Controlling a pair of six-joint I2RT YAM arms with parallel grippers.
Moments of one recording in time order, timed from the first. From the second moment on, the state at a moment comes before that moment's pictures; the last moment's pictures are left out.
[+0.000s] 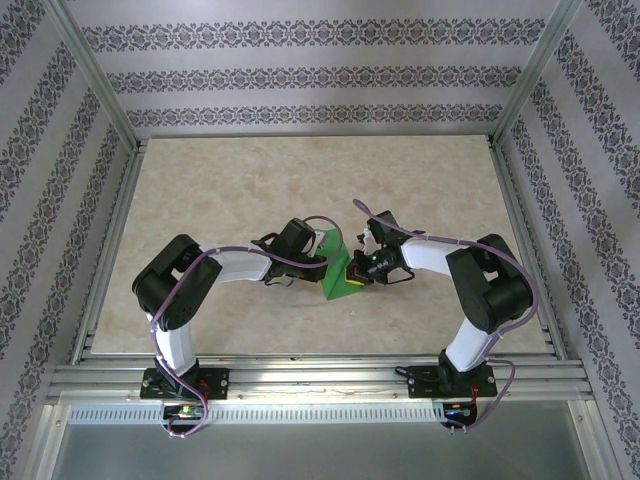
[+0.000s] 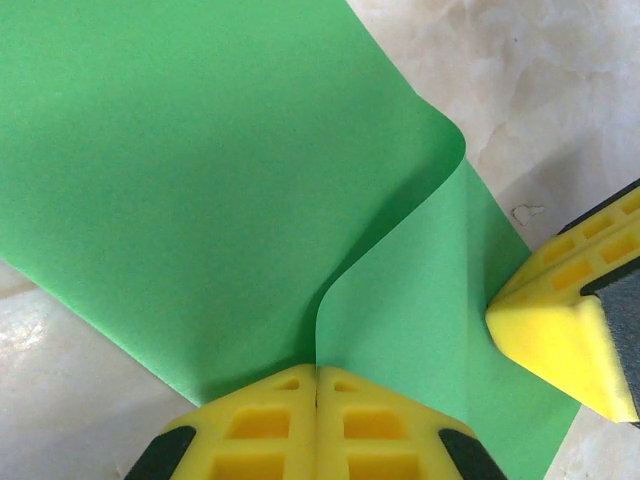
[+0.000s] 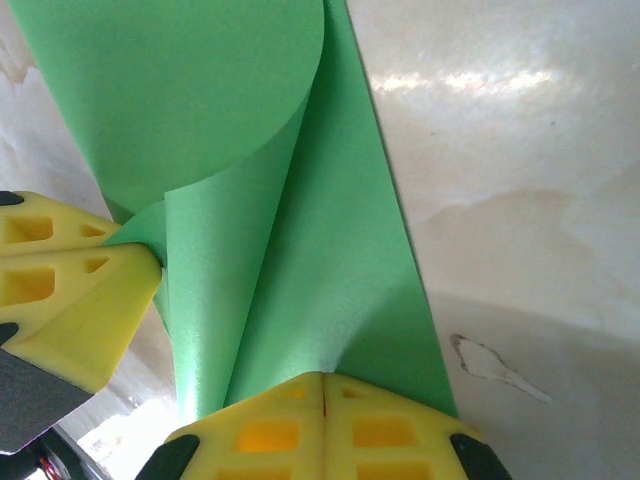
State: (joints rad) left arm -0.67 1.84 0.94 -0.04 0.29 -0.41; right arm 0.43 1.72 0.82 -0.32 -0.55 0.62
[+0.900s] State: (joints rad) left arm -0.67 1.83 0.94 -0.04 0.27 -0.41; right arm 0.43 1.72 0.82 -0.32 -0.56 0.62
